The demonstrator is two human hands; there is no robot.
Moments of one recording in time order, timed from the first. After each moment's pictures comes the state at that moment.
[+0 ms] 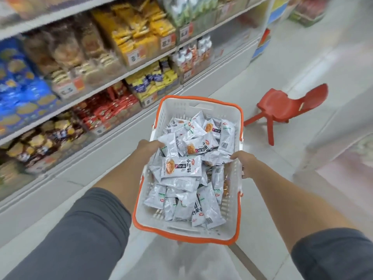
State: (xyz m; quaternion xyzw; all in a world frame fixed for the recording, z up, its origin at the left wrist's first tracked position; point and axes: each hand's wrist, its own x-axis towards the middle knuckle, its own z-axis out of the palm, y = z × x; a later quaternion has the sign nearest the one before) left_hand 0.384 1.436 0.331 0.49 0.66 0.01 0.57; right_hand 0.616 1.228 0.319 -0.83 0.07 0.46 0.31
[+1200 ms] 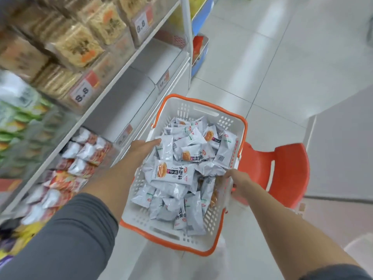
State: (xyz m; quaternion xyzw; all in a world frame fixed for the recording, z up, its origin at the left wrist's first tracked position) left_hand 1.220 1.790 0.186 0.59 0.58 -0.08 0.55; right_hand 1.325 1.493 0.159 -0.75 0.29 0.44 0.39
